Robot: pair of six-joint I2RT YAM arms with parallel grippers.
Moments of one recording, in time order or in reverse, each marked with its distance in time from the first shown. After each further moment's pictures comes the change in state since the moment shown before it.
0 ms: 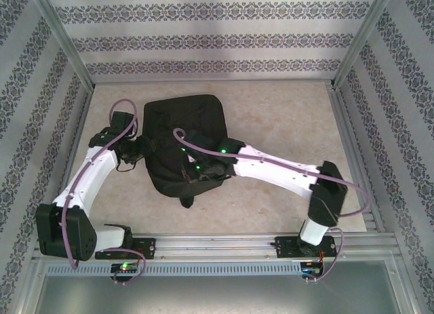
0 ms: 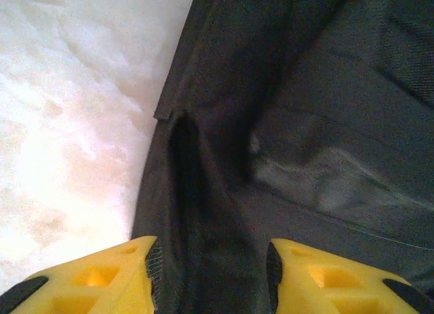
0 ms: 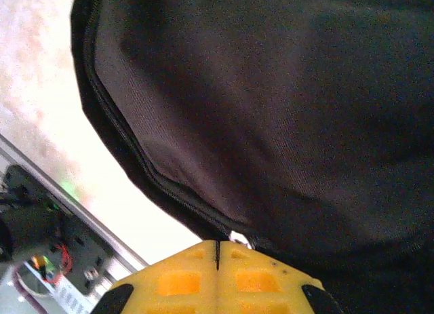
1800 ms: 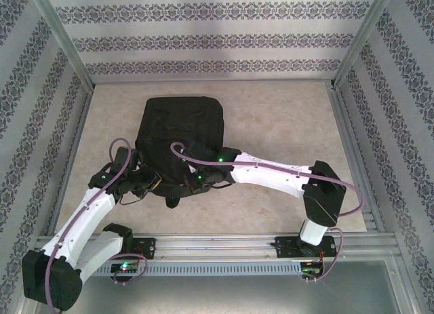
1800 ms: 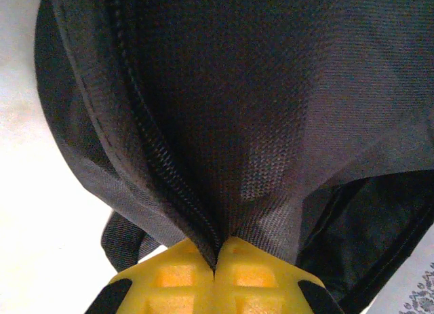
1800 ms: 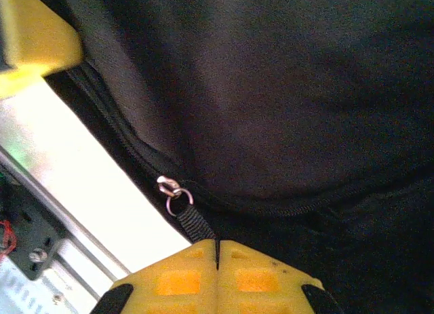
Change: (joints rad) left arm -0.142 -0.357 -0.380 0.053 0.141 -0.425; right arm 0.019 -0.037 -0.175 0.058 0.012 -0.099
